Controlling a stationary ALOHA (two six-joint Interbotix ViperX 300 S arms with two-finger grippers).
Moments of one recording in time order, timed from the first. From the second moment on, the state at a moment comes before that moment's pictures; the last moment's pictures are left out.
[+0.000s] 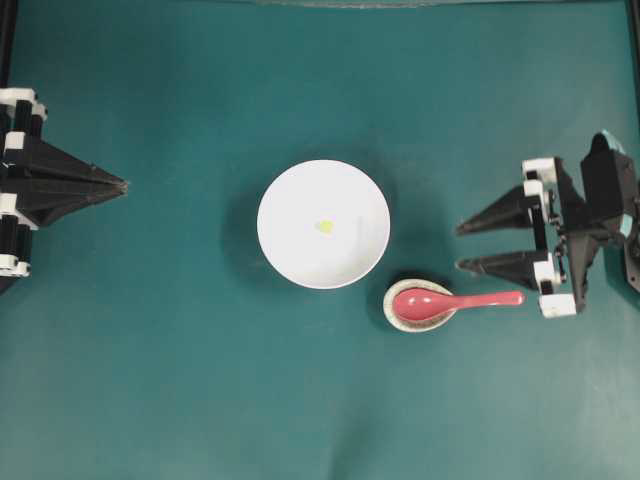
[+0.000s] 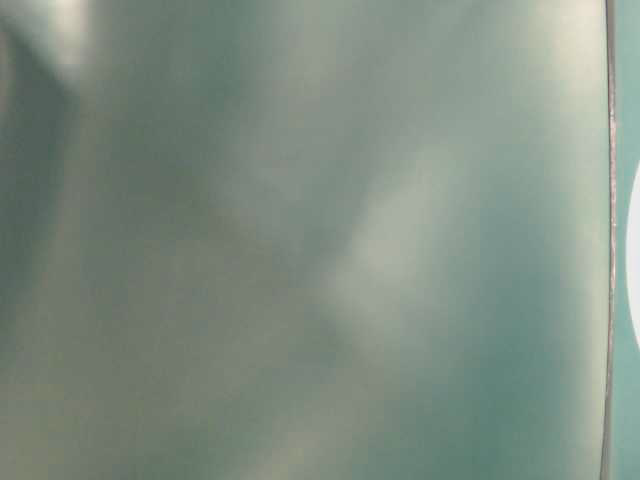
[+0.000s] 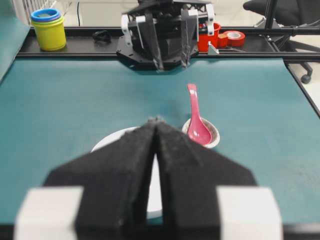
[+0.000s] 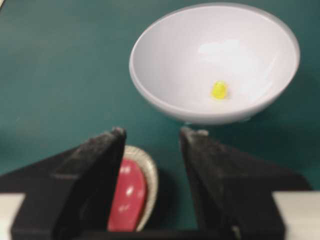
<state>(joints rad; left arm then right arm) 0.00 -0.97 1.18 0.01 -0.17 0.01 0.11 -0.42 1.29 0.10 -0.61 0.12</state>
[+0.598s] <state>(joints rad) 0.00 -0.97 1.18 0.01 -0.17 0.01 0.40 0.00 1.35 0.41 -1.07 0.13</state>
